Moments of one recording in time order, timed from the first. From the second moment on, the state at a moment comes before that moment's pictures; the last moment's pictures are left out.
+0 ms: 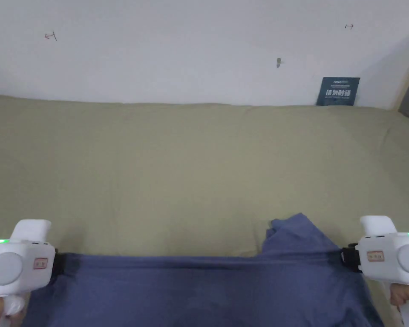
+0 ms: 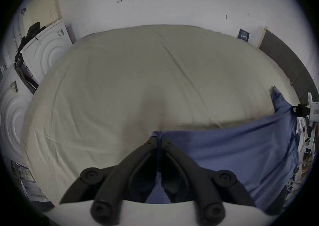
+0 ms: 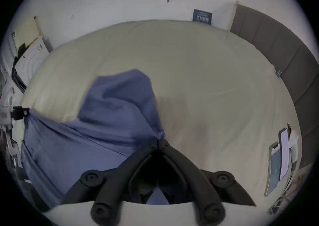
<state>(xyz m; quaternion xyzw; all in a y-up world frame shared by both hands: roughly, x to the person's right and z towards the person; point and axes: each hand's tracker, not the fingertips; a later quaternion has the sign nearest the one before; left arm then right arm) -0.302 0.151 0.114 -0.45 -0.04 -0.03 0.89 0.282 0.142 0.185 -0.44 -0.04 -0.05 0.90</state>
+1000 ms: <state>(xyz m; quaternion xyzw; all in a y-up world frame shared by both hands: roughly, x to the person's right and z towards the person) -0.386 0.115 0.365 -0.39 -0.08 -0.01 0.92 0.240 0.119 0.458 -0.40 -0.02 -0.05 0.92</state>
